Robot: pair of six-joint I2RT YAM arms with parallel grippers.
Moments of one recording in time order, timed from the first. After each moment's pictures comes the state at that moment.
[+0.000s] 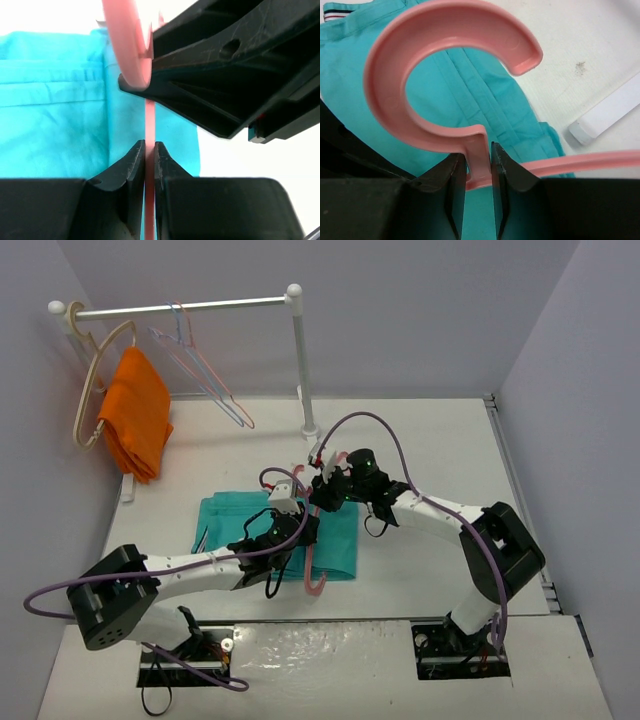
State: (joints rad) left arm -0.96 1.36 0.58 0.35 -0.47 -0.77; right arm 0.65 1.63 0.92 0.21 -0.45 -0.15
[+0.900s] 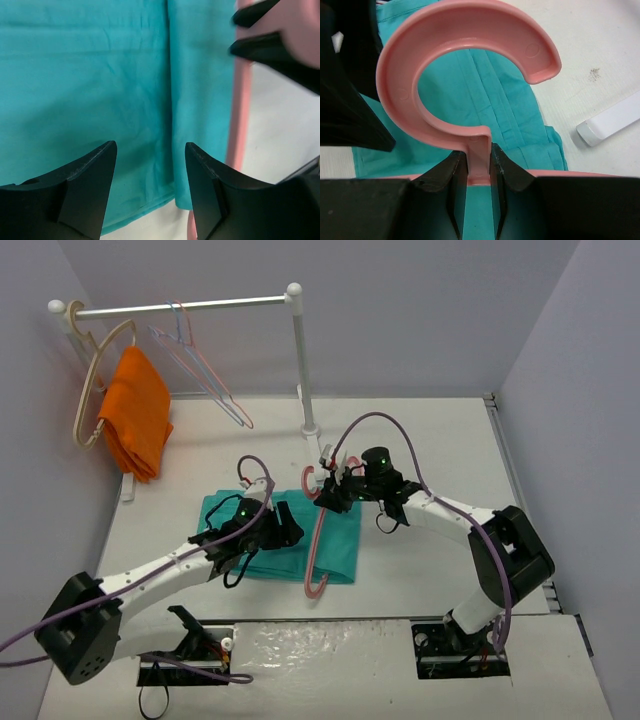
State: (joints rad) left arm -0.71 1.14 0.56 -0.04 -0.04 -0.75; right arm 0.57 1.58 0.86 0.22 -0.64 -0.22
